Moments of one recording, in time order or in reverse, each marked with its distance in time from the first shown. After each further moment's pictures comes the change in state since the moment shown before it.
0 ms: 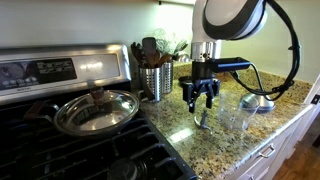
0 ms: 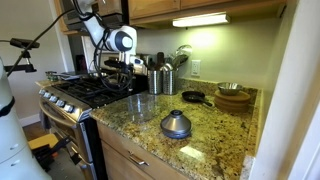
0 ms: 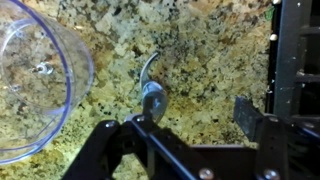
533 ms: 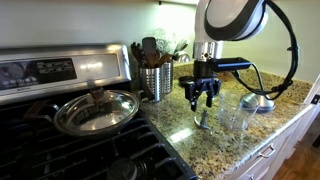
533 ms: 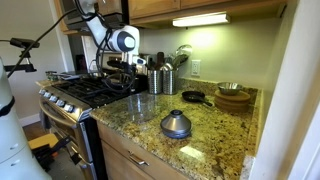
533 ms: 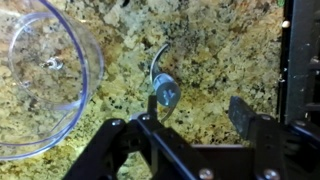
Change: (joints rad) arm 0.000 0.004 -0.029 0.000 -0.001 0.018 0.005
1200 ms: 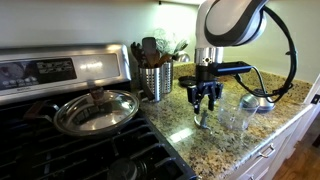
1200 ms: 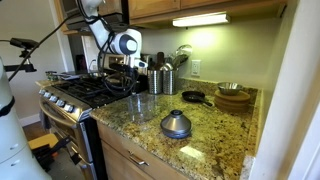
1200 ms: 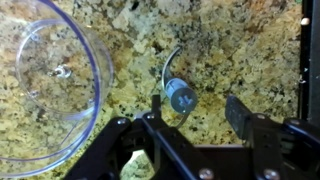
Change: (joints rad) arm 0.000 0.029 -0.021 0.000 -0.008 0.001 0.020
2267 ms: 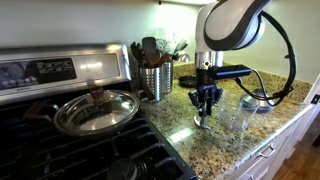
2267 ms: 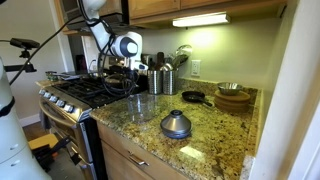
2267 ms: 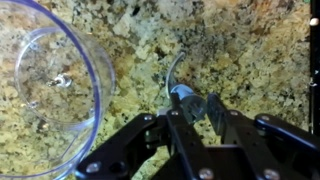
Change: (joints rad) arm 0.000 0.022 -0.004 0.000 0.000 0.000 0.021
